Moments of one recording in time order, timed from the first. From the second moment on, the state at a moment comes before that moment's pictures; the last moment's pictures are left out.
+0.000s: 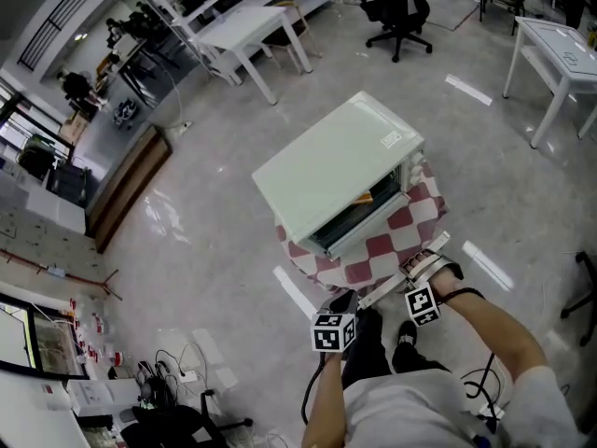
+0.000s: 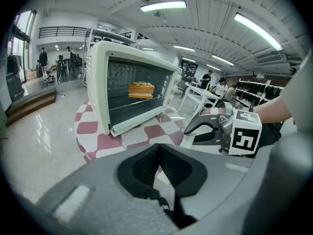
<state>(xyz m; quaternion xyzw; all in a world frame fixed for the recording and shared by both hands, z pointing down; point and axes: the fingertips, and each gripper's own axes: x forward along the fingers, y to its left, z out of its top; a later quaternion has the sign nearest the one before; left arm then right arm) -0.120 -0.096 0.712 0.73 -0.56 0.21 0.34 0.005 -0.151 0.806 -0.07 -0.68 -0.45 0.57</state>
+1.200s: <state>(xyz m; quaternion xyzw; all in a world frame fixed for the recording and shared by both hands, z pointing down) -0.126 -0.094 0.704 0.73 -0.56 0.22 0.32 0.005 -0.157 0.873 -0.07 -0.68 -0.43 0.59</state>
